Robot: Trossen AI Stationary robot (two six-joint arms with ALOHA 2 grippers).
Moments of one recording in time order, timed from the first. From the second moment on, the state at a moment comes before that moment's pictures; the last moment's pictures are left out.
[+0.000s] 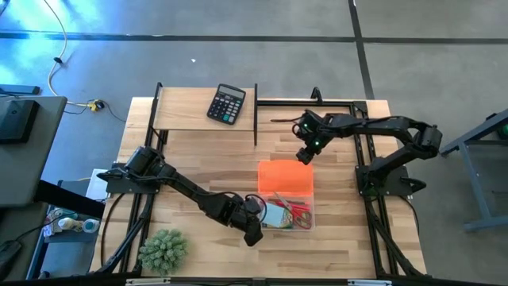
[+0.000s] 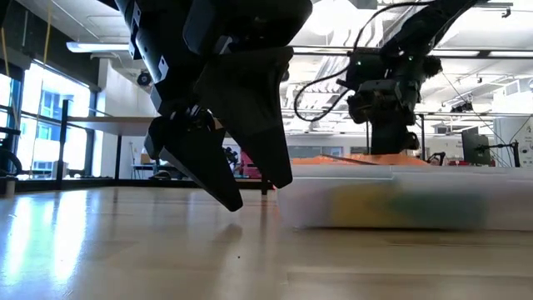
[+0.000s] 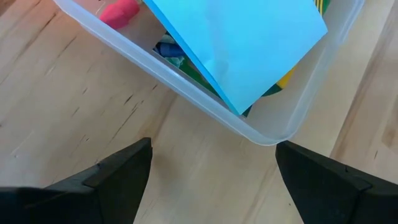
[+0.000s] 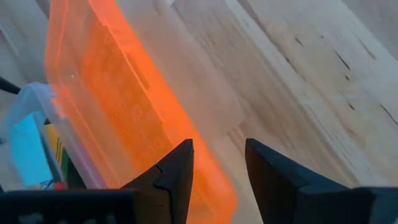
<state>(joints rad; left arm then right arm) -0.31 2.02 1.29 -0.34 -0.21 -0.98 -0.47 1.45 0.83 -0.61 -0.39 0.30</state>
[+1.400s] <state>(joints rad) -0.31 2.02 1.29 -0.31 -0.25 -1.03 -0.16 1.44 1.10 -1.00 -0.26 0.47</state>
